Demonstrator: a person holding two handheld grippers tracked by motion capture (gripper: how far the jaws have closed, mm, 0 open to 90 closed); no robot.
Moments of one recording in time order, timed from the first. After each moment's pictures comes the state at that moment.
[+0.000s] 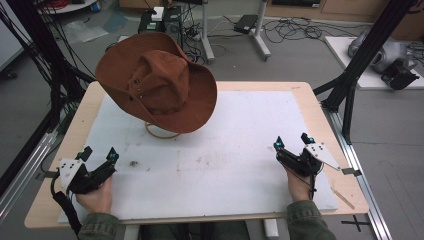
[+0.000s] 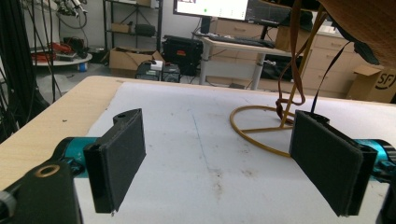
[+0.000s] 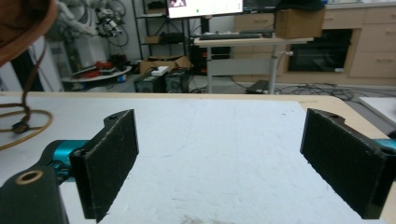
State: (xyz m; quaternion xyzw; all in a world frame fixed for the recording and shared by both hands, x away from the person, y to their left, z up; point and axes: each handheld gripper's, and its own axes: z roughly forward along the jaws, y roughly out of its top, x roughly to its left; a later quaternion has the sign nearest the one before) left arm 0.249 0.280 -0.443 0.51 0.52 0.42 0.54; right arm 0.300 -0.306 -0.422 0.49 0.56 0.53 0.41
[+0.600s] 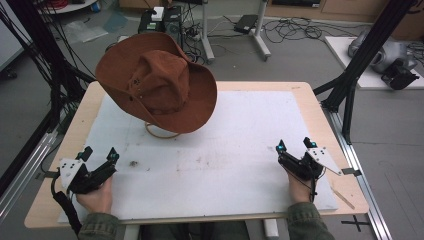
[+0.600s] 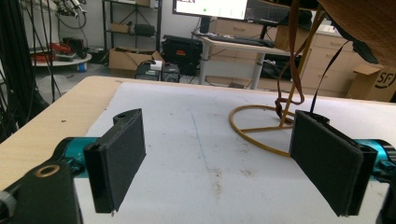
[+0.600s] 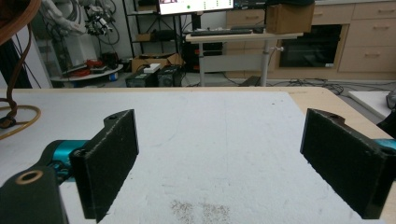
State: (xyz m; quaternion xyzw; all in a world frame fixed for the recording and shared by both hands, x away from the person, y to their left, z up) left arm 0.249 0.278 -0.444 0.51 0.52 0.42 0.54; right arm 0.295 -0.309 -0.432 0.50 0.56 0.52 0.41
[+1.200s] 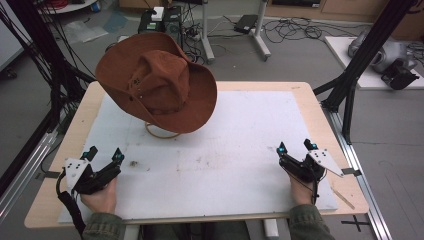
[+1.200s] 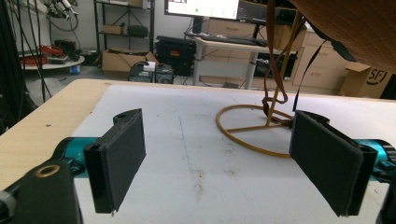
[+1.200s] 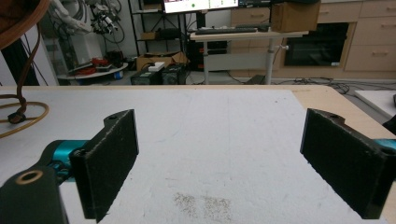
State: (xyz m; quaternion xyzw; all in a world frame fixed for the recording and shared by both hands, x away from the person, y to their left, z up) left arm 0.248 0.267 -0.440 0.52 0.51 0.42 0.54; right arm 0.289 -0.312 -0.432 0.50 0.56 0.52 0.40
